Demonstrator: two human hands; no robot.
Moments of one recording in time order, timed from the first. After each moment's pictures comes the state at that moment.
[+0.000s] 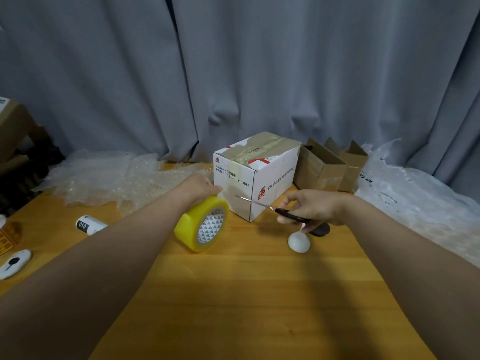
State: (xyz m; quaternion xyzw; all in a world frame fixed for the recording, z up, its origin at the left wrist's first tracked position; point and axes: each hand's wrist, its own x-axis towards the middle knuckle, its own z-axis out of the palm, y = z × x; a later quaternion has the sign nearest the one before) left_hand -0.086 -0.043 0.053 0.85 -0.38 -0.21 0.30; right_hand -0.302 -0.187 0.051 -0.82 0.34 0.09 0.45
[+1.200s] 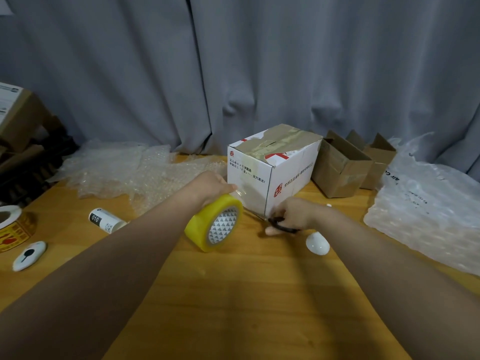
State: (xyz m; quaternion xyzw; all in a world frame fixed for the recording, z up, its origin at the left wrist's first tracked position) left_hand -0.074 -0.046 0.038 0.83 -0.38 -0.23 0.34; right_hand -0.244 -0.174 0.013 -0.91 0.31 0.12 0.26
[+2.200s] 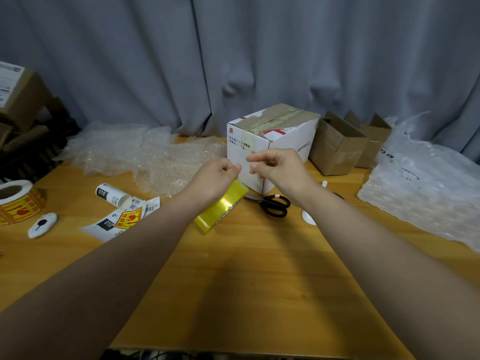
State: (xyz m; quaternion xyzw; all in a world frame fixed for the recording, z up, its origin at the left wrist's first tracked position) left_hand -0.120 -0.009 0.025 0.78 -0.44 -0.13 0.44; right_hand -0.239 -0.112 0.032 -0.79 0.23 -0.30 0.49
